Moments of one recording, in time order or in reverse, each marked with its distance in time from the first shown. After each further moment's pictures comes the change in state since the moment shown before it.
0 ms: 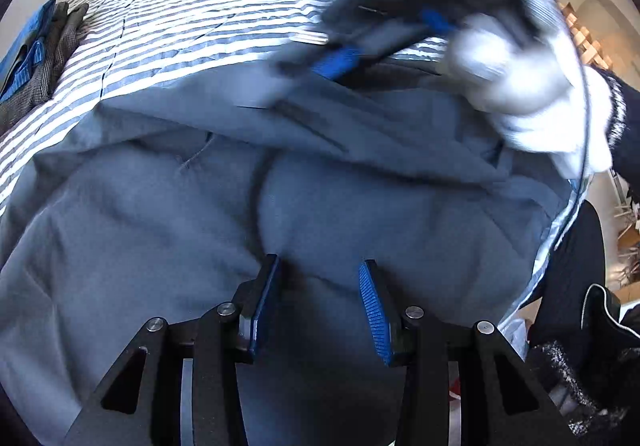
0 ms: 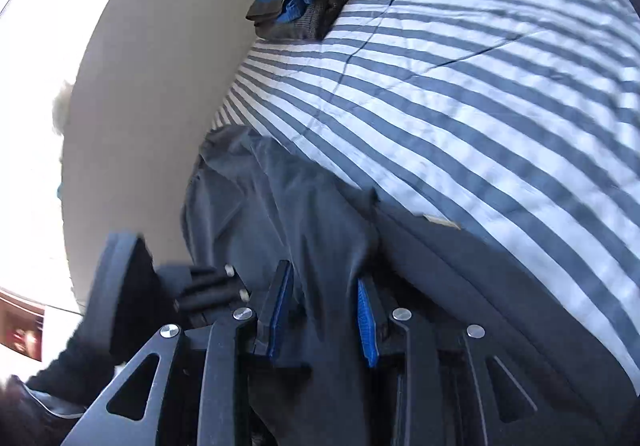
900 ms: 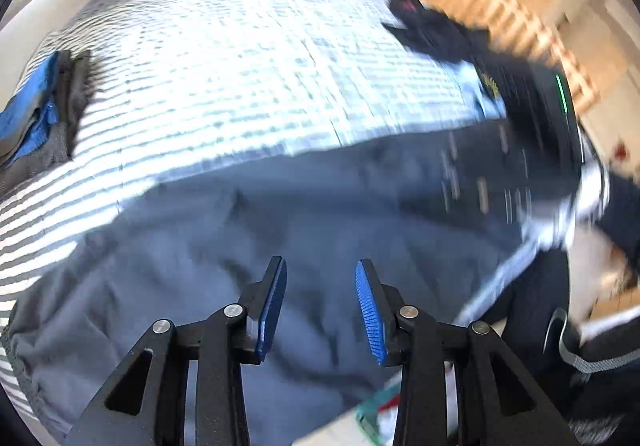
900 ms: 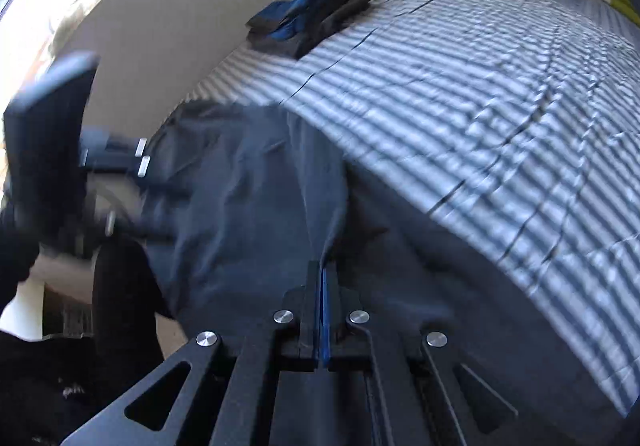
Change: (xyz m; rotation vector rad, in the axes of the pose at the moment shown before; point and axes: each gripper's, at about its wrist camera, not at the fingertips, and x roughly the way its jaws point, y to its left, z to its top) left arm -0.071 -0.010 0.073 -0.066 -0.051 0.005; right arm -0.068 0.031 -0.112 -0.295 -0.088 -0.388
